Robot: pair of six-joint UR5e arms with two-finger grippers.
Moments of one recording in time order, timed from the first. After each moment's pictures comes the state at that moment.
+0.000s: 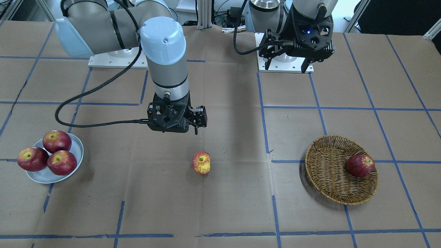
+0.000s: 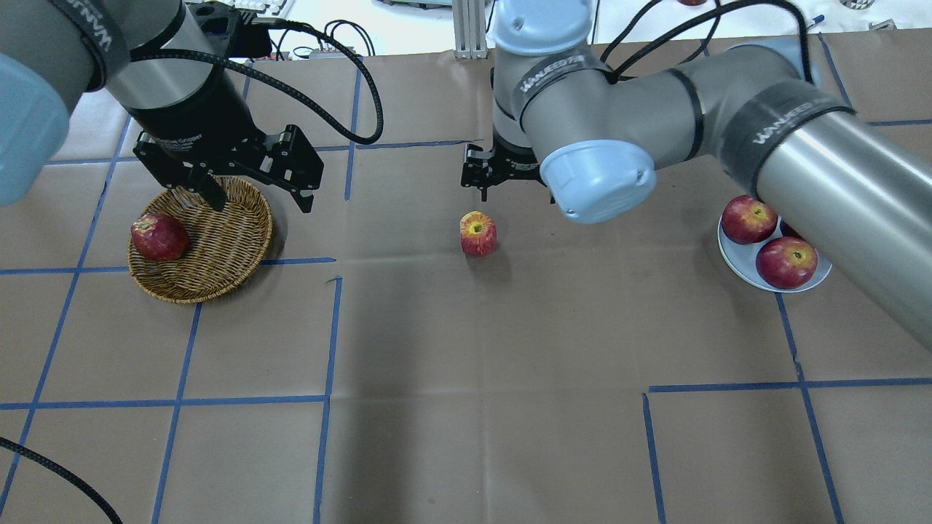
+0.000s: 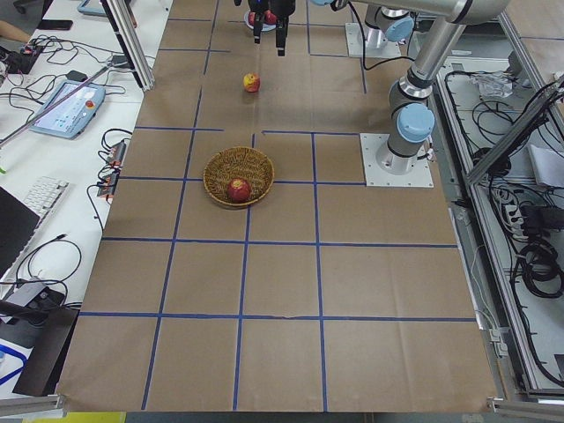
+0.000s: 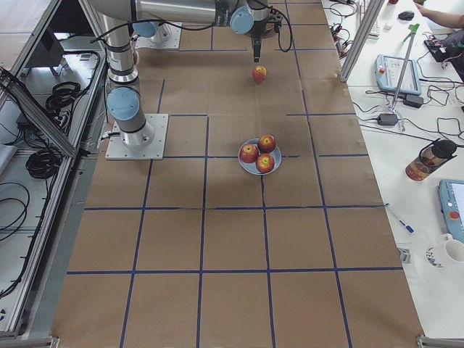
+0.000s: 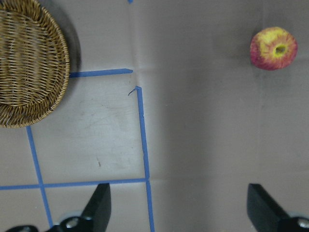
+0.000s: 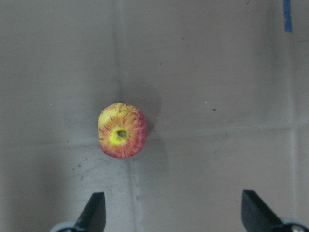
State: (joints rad) left arm -1.64 -1.51 -1.55 -1.68 1.56 0.00; right arm 1.91 -1.27 1.61 -2.01 -1.58 0.43
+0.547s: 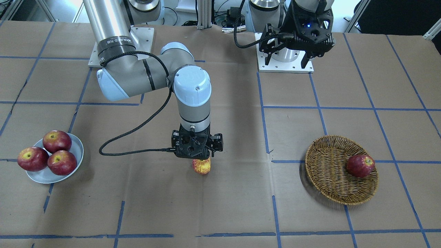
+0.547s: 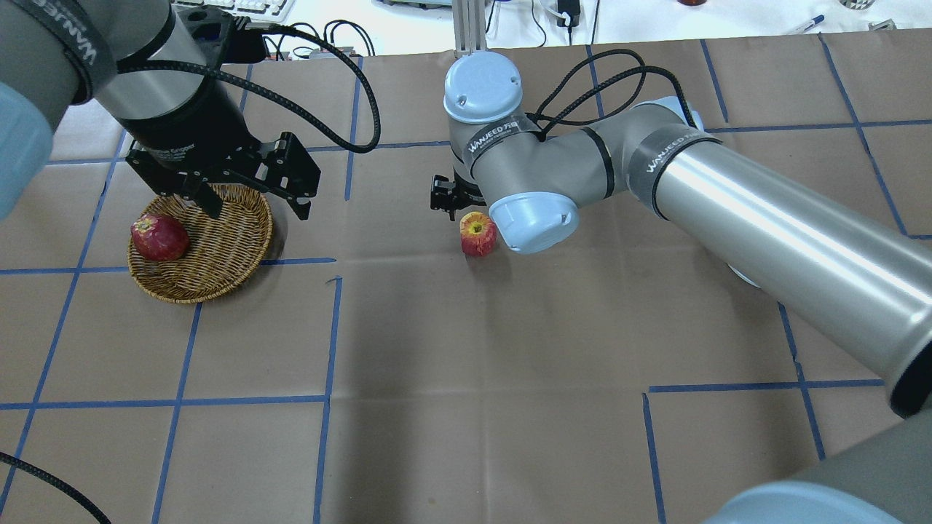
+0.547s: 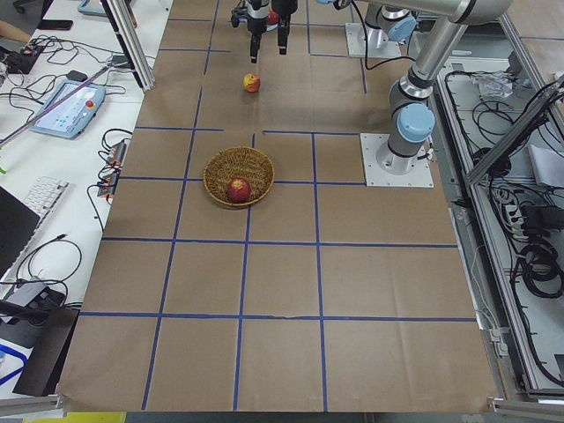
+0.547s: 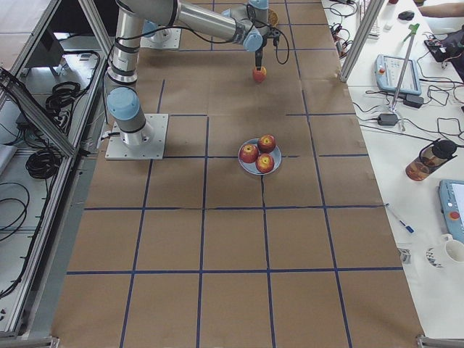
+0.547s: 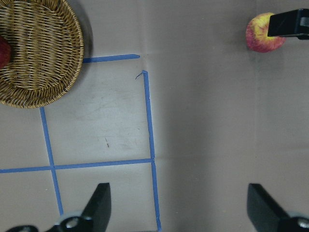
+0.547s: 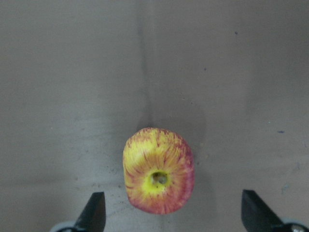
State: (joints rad) left arm -1.64 -1.48 -1.57 -1.68 1.56 0.00; right arm 1.95 -1.09 1.62 -2.20 -1.59 0.48
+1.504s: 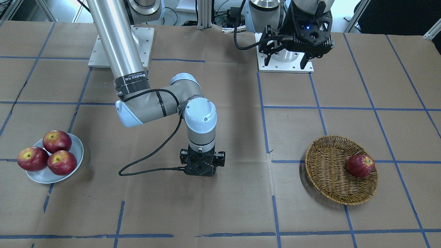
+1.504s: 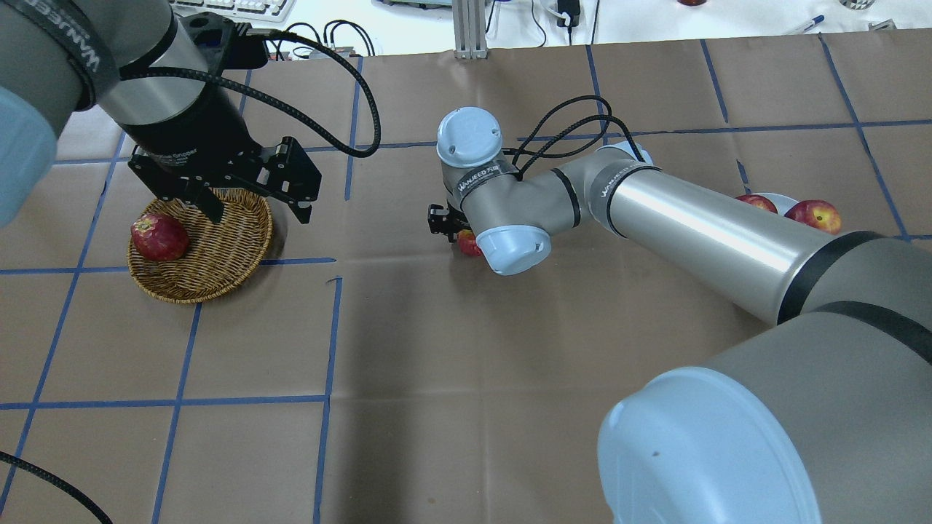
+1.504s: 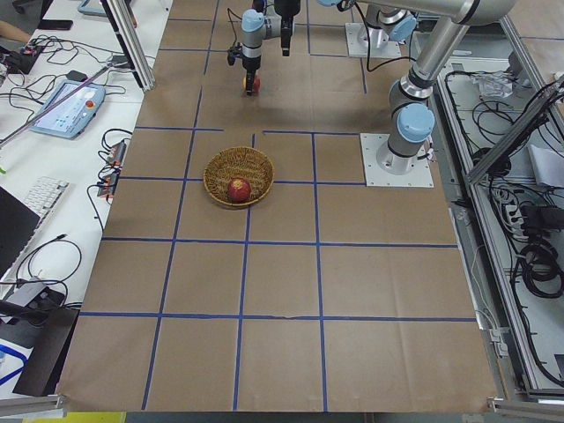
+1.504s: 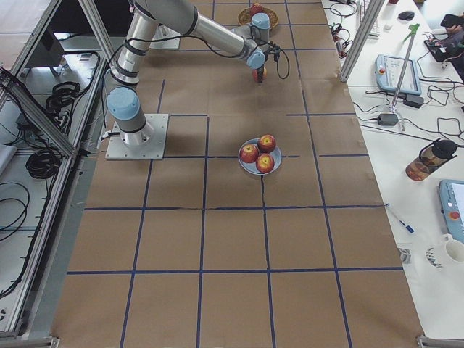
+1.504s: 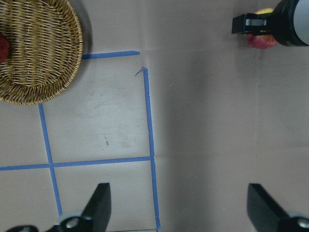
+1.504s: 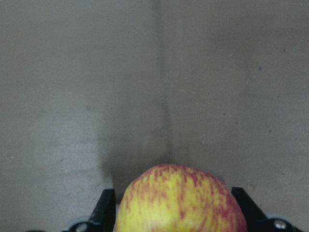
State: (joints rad) left arm -1.64 -1.48 -1.58 -1.68 1.55 0.00; right arm 1.96 -0.95 1.62 -2.34 -1.59 0.48
